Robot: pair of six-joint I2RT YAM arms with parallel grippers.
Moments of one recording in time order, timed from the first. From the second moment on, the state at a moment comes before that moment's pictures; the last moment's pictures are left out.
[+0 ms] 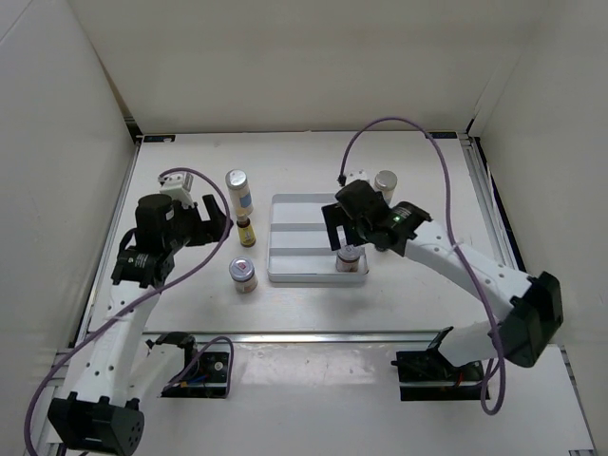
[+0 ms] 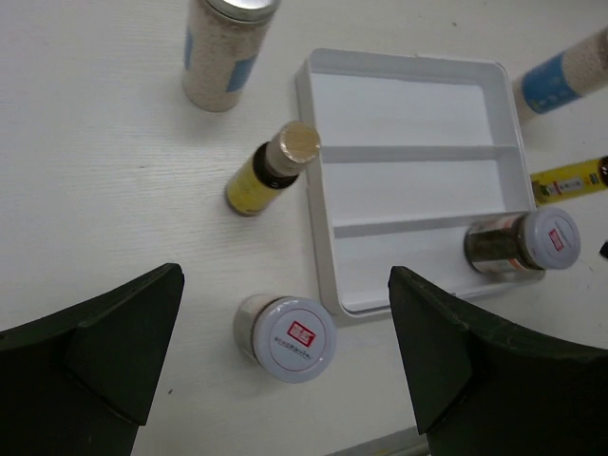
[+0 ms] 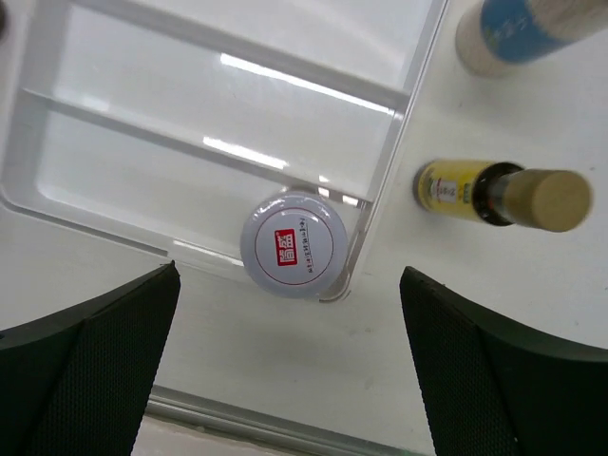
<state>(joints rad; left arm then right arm) -0.11 0.87 0.89 -0.53 0.17 -0.29 0.82 1.40 1.22 -0.77 0.32 0.36</state>
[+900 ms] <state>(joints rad) -0.64 1.02 0.84 -0.84 -0.19 -0.66 0.82 1.26 1.24 -0.82 0.33 0.33</state>
